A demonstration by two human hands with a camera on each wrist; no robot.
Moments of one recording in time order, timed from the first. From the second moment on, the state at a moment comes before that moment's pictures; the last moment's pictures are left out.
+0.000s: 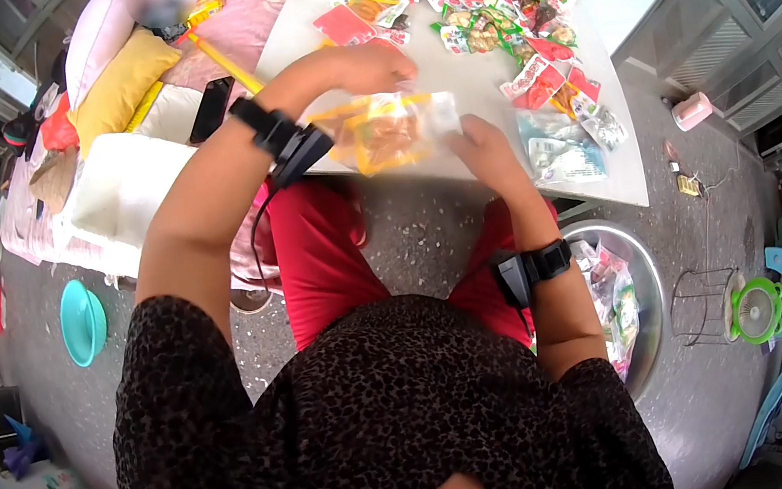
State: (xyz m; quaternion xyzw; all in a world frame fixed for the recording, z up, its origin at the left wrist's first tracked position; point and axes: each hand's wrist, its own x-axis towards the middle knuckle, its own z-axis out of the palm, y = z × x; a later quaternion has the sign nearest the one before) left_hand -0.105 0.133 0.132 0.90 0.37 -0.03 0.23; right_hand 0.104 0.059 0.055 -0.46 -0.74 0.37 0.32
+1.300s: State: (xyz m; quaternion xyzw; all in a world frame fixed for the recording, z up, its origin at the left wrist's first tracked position) left_hand -0.152 0.064 -0.047 0.69 0.60 0.38 0.11; right_hand 0.083 0.082 0.009 -0.48 -0.44 0.70 0.30
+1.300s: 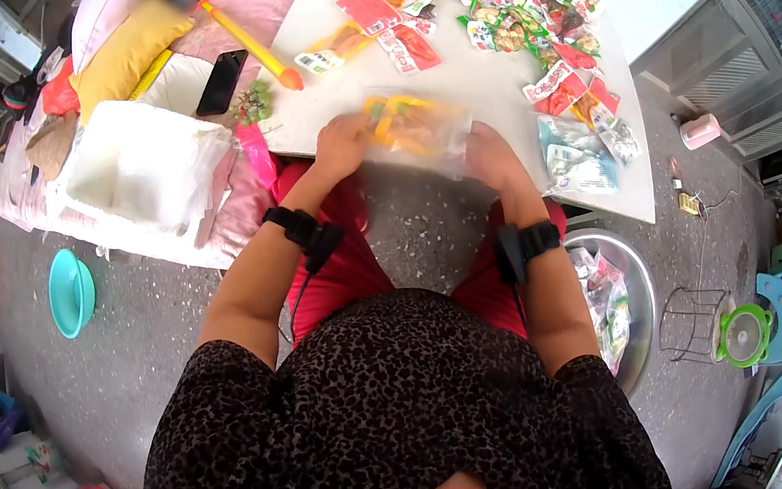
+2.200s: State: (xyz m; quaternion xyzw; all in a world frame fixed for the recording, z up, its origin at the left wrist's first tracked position) left_hand -0.159 0.169 -0.002 0.80 0.54 -0.05 0.26; right_hand 0.091 0.095 0.007 -0.38 -0.62 0.67 0.17
